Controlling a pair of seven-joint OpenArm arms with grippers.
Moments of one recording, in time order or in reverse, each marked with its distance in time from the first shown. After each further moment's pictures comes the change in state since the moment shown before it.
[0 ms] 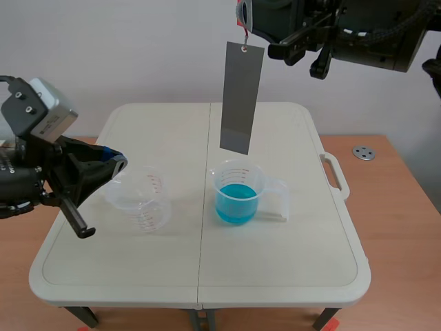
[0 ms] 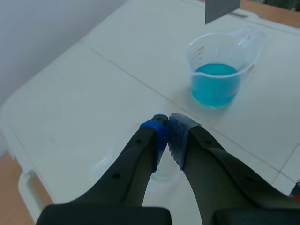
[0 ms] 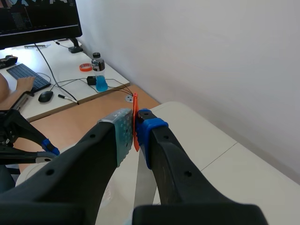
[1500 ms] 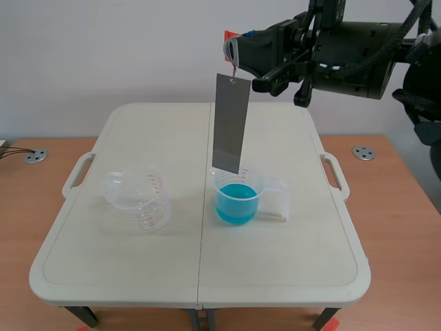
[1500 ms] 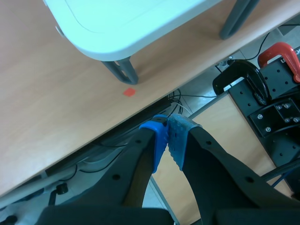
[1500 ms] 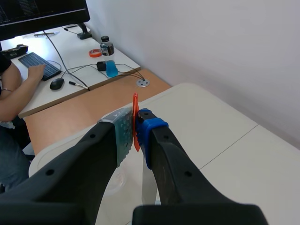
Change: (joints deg) left arm 52.7 -2.3 -23.2 0.6 0.0 9.2 -10.6; right arm 0.0 0.0 -3.5 -5.0 -1.4 0.0 1.3
